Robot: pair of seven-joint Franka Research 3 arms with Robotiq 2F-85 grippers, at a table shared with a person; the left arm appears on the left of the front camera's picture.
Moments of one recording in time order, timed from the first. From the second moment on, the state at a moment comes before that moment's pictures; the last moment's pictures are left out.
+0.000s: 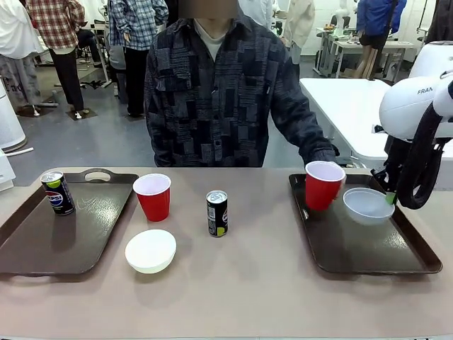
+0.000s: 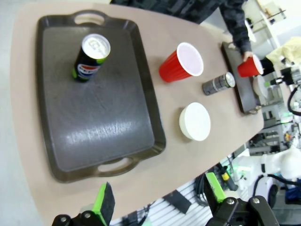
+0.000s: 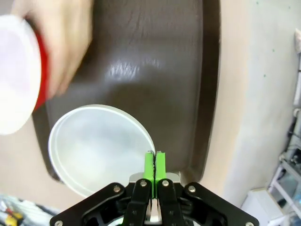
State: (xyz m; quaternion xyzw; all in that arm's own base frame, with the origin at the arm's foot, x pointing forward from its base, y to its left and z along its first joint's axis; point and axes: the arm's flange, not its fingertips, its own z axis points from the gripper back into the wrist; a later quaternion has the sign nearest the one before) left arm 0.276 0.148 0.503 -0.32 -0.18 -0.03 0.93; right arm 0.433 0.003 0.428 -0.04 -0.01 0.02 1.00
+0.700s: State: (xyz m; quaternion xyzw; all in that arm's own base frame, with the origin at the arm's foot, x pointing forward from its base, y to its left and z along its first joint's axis) left arm 0.276 0.148 0.503 -0.32 -0.18 -0.03 0.93; right arm 0.338 0.001 0.464 -0.04 0.03 0.03 1.00
